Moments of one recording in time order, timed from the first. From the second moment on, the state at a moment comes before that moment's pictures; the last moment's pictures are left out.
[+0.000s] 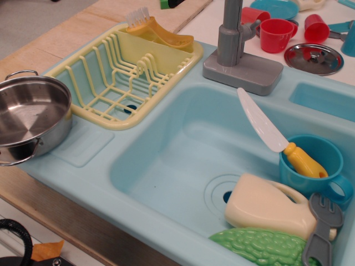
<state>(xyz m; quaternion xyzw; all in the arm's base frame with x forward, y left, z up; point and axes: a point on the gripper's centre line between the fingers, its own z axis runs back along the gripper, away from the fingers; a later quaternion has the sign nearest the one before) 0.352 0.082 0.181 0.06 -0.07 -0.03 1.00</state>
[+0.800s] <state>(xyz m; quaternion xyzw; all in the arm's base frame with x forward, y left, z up) 0.350 0.068 0.178 0.12 -0.13 -0.31 0.93</state>
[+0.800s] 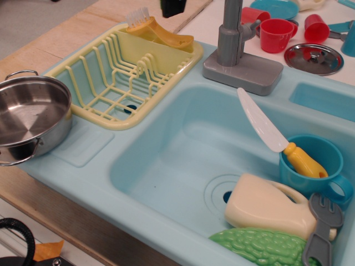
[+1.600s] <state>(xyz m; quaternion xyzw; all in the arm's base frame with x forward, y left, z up) 0.357 0.093 0.157 0.01 -0.20 -0.49 0.85</state>
